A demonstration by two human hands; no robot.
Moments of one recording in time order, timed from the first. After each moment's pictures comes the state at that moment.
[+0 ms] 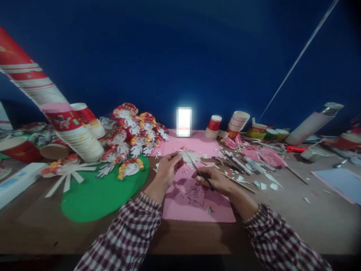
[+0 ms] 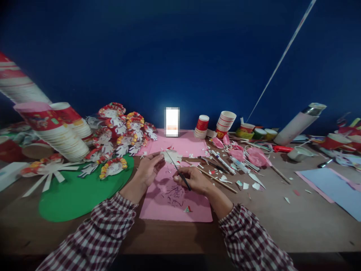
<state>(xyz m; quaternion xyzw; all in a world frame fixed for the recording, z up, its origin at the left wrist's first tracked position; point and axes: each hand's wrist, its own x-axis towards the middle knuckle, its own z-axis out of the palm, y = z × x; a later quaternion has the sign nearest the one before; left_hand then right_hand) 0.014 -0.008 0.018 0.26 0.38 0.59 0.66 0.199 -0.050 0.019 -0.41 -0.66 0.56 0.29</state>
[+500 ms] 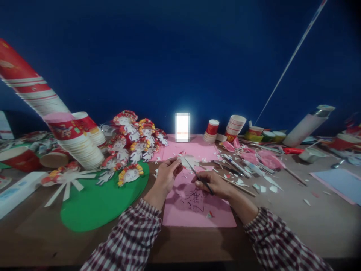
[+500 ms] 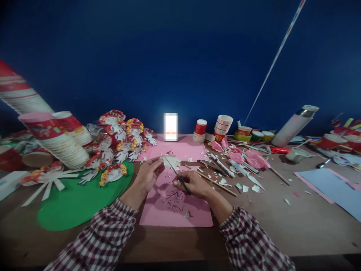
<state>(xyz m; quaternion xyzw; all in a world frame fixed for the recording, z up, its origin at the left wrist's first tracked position) 0.014 -0.006 0.014 0.26 0.38 0.60 0.66 0.199 -0.050 0.020 -0.41 -0.66 0.56 0.29</state>
